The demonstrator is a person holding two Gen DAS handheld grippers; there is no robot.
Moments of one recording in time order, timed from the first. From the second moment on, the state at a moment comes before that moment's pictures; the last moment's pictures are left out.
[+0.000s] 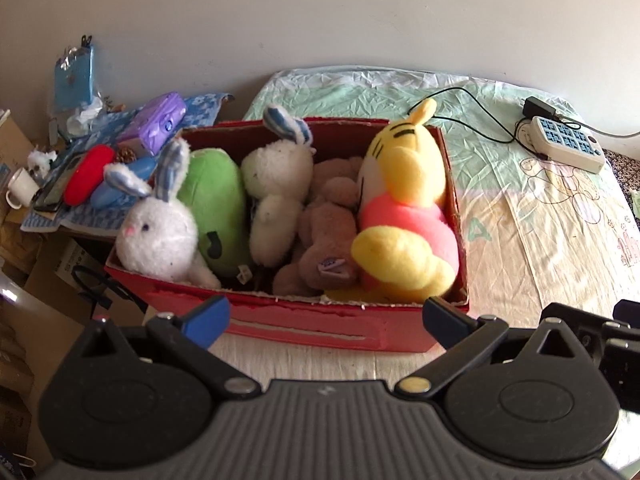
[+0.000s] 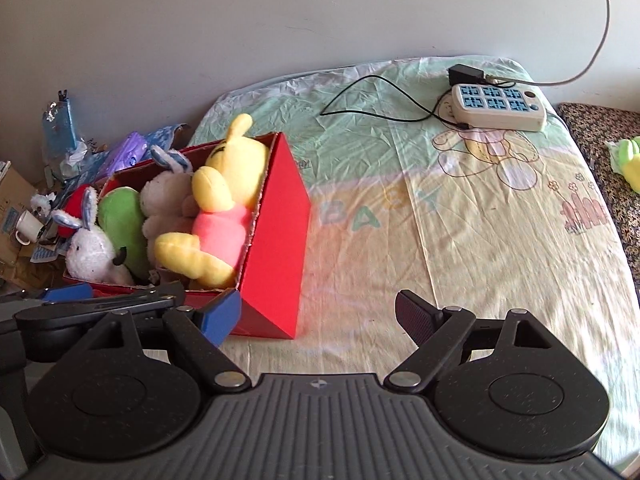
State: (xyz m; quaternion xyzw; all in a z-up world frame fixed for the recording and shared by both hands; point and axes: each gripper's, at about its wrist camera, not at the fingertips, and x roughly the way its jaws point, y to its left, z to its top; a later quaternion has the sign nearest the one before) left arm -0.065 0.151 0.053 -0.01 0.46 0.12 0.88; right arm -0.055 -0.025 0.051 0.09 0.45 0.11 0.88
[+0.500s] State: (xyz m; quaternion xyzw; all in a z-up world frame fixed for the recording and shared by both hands) left arm -0.053 0.141 0.048 0.03 0.49 0.06 0.87; right arm -0.068 -0.028 0.055 0.12 0.44 0.02 0.89
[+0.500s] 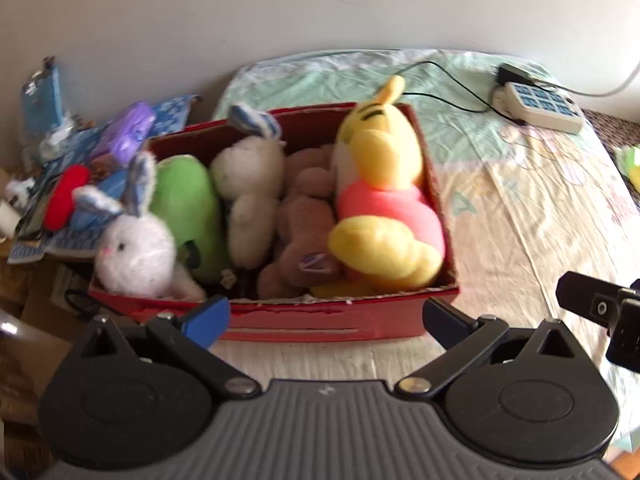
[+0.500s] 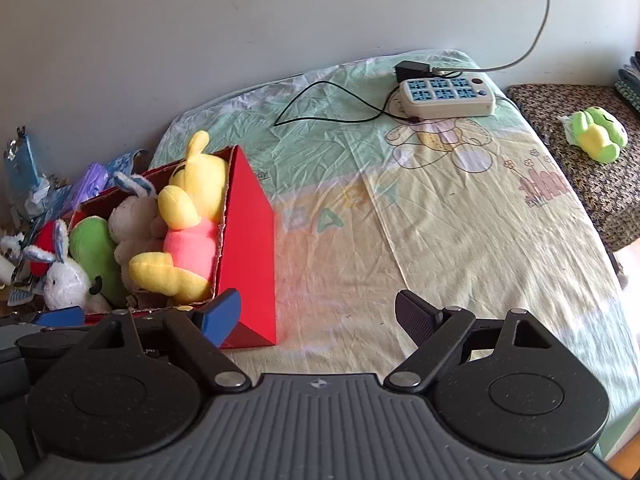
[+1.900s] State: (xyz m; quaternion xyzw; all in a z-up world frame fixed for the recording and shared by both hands) left arm -0.073 0.273 0.059 0.00 0.47 0.19 0.86; right arm -0.043 0.108 0.081 0.04 0.42 0.08 0.90
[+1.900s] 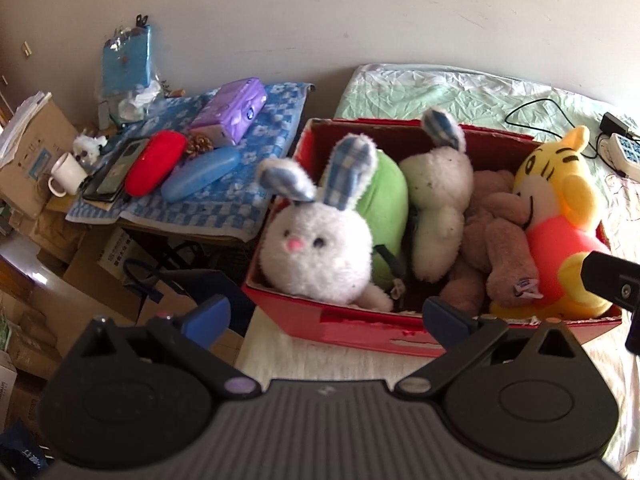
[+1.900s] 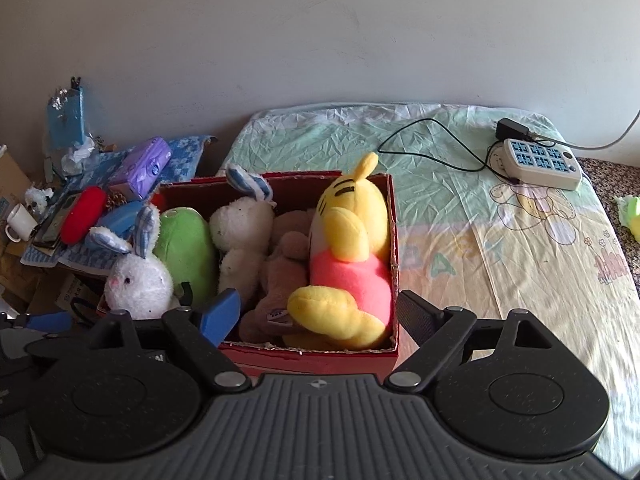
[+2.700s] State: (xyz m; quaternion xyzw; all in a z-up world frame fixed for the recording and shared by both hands) left arm -0.065 0.286 0.070 -0.01 0.48 0.13 0.87; right arm -0.021 0.127 0.090 0.03 0.46 0.07 0.89
